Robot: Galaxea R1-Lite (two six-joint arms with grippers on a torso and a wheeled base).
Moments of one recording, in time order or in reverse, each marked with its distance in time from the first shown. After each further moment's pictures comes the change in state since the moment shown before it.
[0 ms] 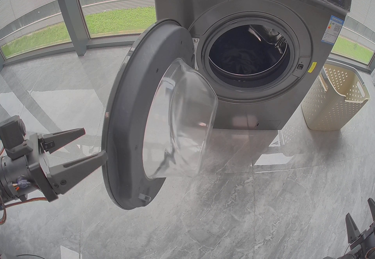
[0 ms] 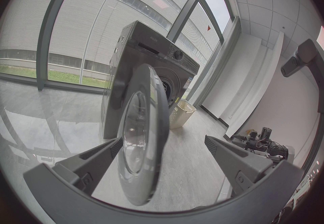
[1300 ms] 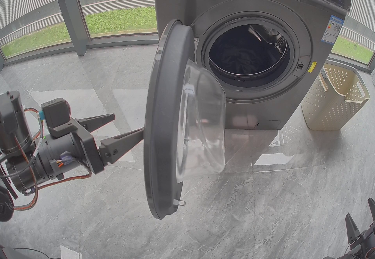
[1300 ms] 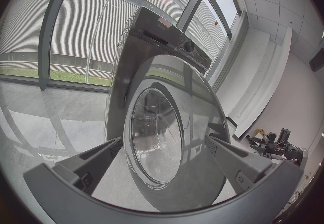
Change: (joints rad) left arm -0.087 0.285 -0.093 -0.160 0.150 0.012; right arm 0.000 0.000 0.000 -0.001 0.003 -0.004
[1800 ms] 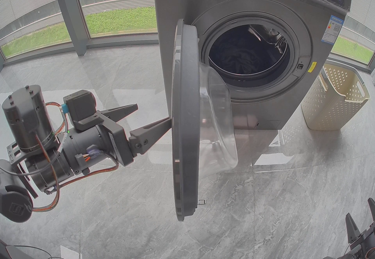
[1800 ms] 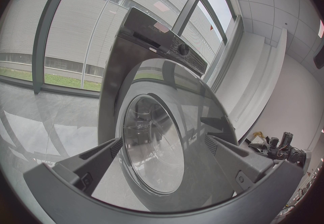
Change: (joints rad) left arm -0.112 0.131 -0.050 -0.152 0.083 -0.009; right arm -0.001 0.000 0.000 0.000 -0.001 0.000
